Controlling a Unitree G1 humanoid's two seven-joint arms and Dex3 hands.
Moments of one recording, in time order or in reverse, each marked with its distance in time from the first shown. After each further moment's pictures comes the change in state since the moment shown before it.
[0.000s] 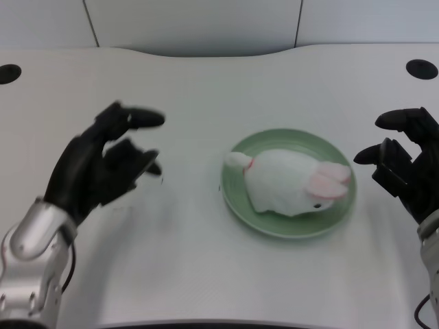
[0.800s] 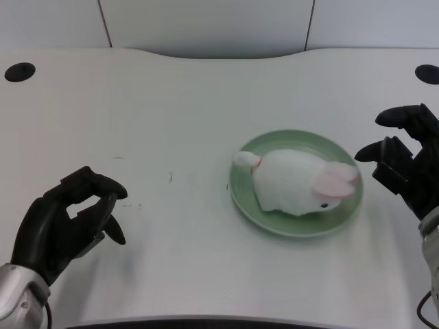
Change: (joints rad) left arm 0.224 -0.014 0.079 -0.205 -0.070 0.123 0.007; right arm -0.024 -0.017 0.004 0.038 -0.001 -0.028 0.013
